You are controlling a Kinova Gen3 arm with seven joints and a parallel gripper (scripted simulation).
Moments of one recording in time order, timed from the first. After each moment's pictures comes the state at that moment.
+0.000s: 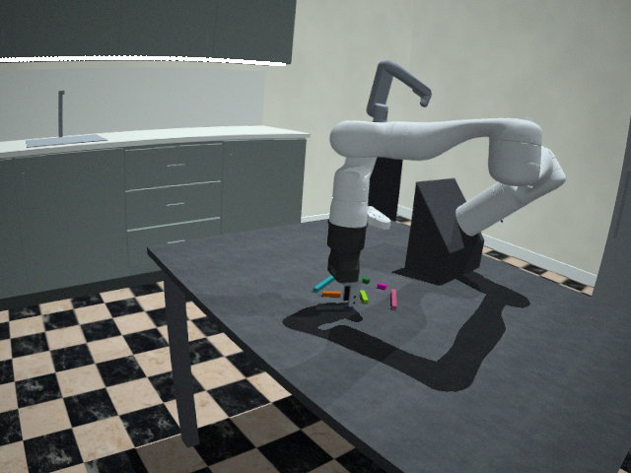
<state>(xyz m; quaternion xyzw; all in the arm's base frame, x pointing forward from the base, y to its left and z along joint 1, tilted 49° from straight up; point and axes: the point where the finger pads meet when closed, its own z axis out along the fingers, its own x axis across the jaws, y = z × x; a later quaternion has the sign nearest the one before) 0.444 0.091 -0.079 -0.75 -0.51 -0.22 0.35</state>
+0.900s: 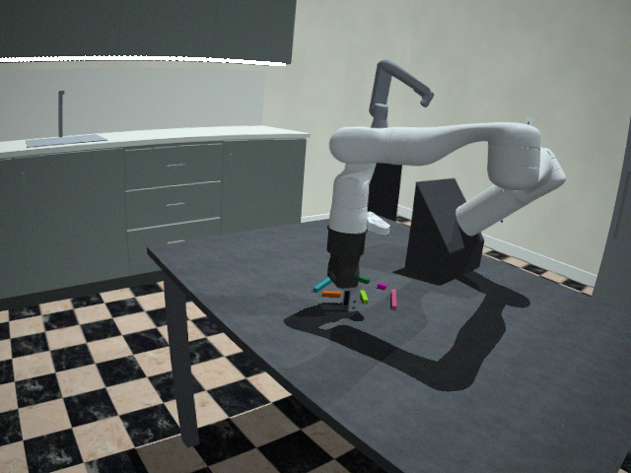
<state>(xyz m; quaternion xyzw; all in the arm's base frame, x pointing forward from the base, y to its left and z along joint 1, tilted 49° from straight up) 0.443 0.100 -0.087 -0.75 -0.51 -0.22 0.35</state>
